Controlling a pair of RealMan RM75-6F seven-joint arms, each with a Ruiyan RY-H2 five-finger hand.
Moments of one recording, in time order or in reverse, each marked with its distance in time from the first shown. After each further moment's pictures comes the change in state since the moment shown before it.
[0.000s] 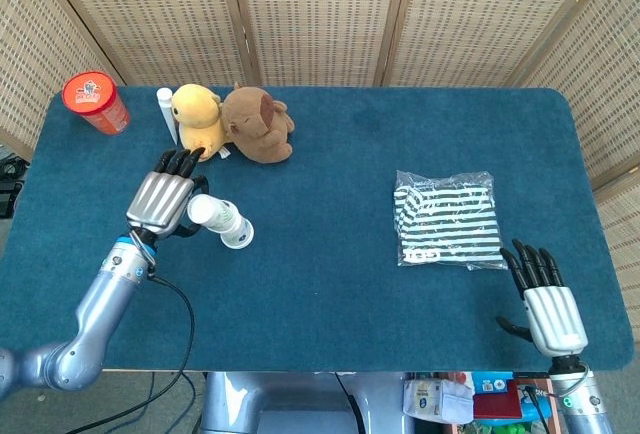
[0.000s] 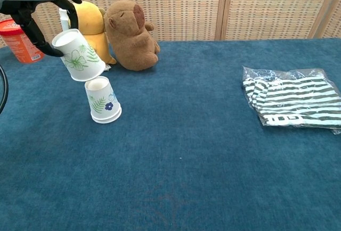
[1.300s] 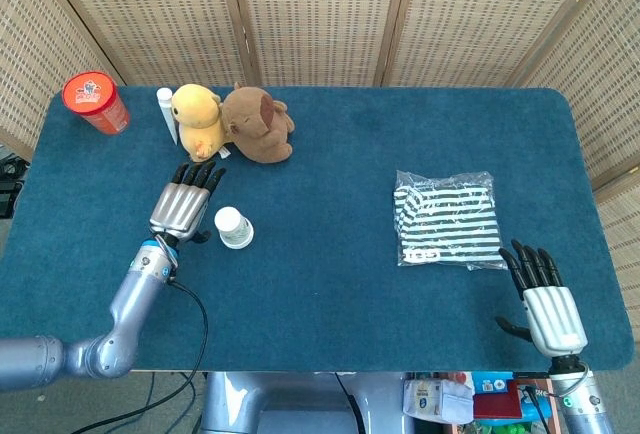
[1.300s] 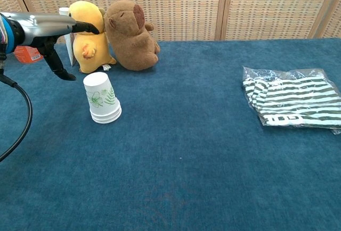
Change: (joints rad) left arm -0.052 -0.161 0.070 0.128 -0.054 0.047 -0.002; right arm 0.002 0.001 -0.004 0.000 -0.001 -0.010 0.002
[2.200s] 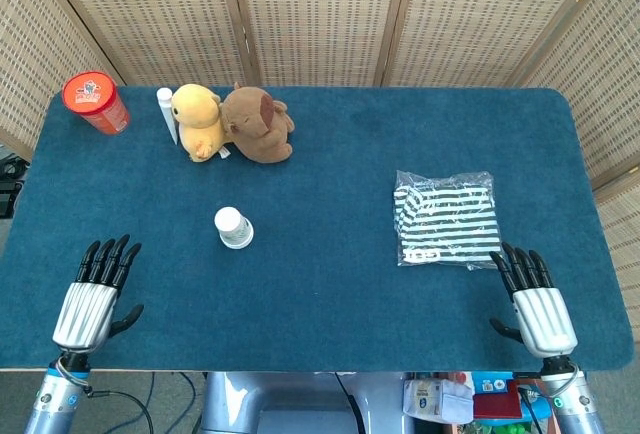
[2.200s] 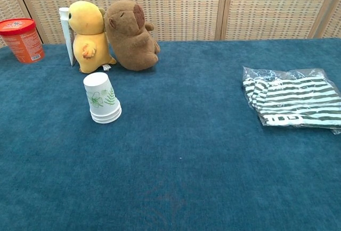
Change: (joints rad) left arm 0.645 -0.104 0.356 0.212 0.881 0.573 -0.381; right arm 0.004 -0.029 -0.005 0.006 -0.006 -0.006 -0.064
